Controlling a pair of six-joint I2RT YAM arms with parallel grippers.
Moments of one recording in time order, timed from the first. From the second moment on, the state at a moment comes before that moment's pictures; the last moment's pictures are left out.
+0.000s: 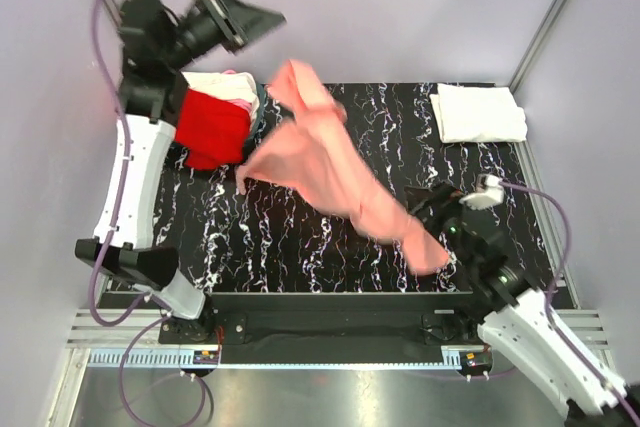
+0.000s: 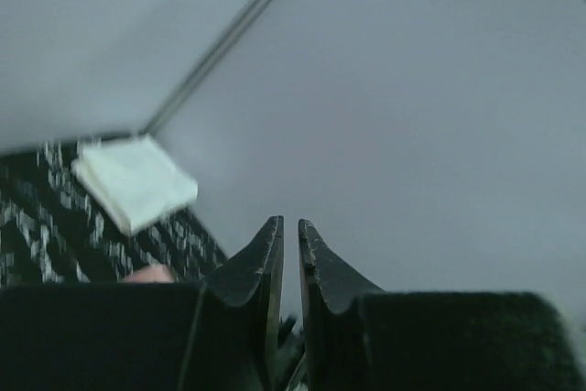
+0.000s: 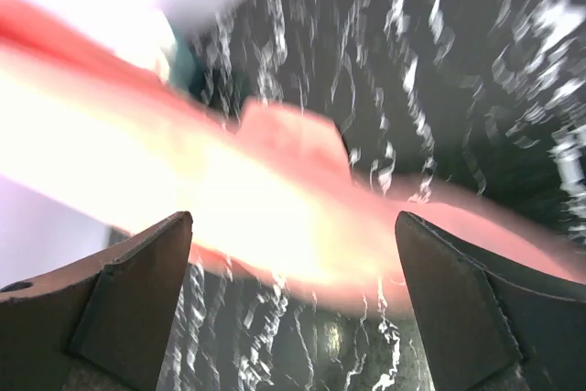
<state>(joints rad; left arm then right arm) -0.17 1.61 2.13 -0.21 0.73 -1.00 0.55 0.55 0.43 -0.11 0.31 0.83</state>
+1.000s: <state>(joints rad) -0.13 0.95 0.96 -0.78 0.11 -0.48 0.55 1.89 1.66 -0.64 -0.14 0.62</state>
